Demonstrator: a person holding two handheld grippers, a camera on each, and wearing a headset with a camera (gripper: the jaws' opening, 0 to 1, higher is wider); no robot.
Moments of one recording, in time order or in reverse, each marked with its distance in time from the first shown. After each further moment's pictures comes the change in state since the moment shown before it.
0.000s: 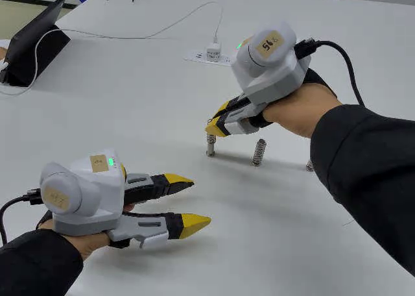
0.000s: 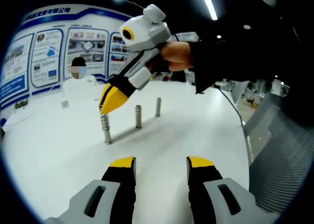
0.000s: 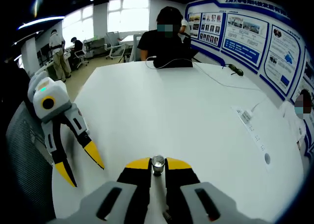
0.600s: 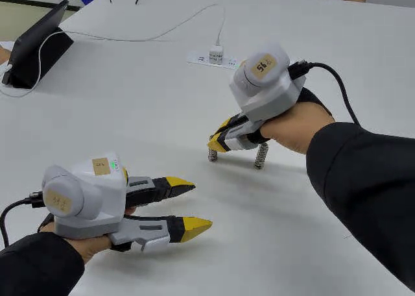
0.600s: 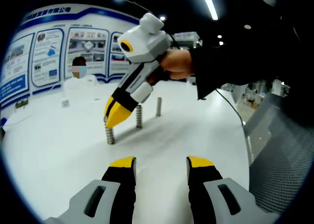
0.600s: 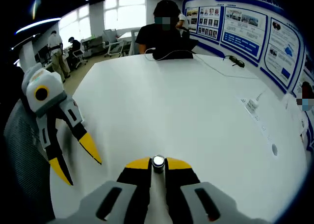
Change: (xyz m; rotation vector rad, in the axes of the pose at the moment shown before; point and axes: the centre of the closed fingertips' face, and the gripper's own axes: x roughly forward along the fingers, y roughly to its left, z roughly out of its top) left arm -0.001 0.000 0.000 -0.003 0.003 0.005; right arm 0.013 0.008 -0.021 0.033 0.037 0.011
